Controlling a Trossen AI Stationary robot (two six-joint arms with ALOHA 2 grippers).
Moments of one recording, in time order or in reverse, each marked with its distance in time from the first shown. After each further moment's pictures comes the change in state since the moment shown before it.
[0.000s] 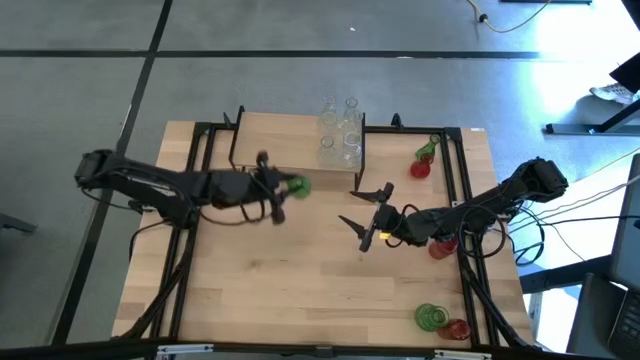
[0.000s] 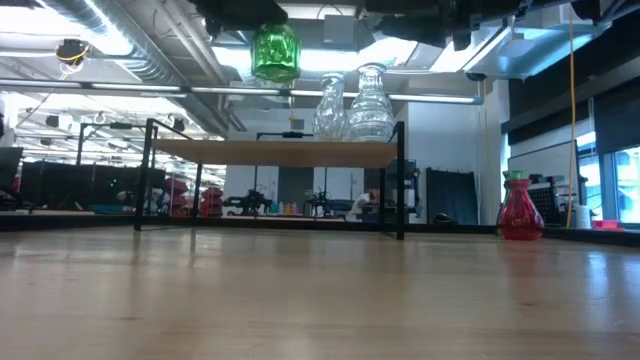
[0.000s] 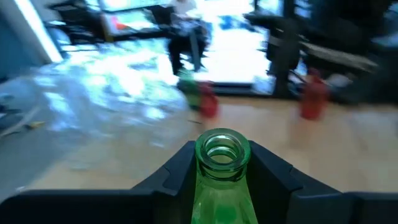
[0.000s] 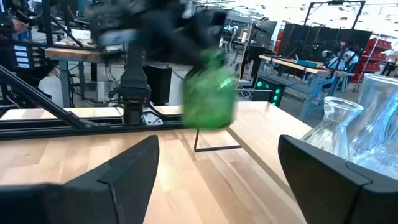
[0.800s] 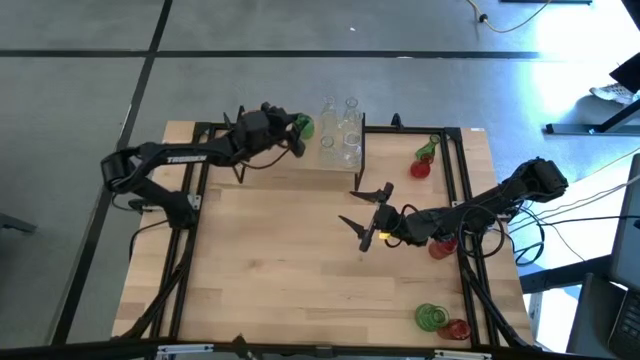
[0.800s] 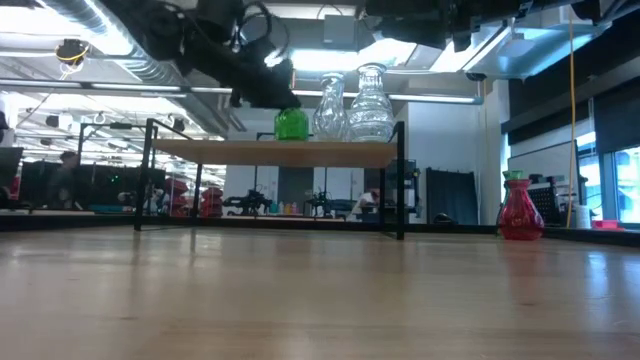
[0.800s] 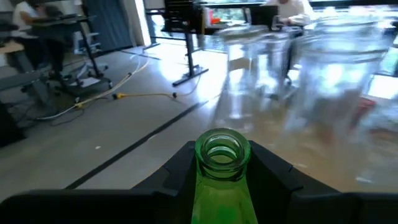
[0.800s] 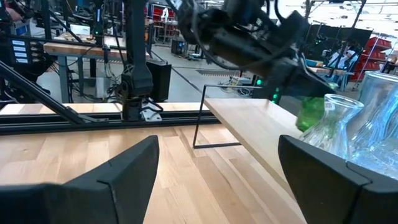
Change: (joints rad) left arm 0.605 0.293 0.001 0.377 0.240 0.016; right arm -0.002 0.000 0.000 -0.013 0.000 -0.002
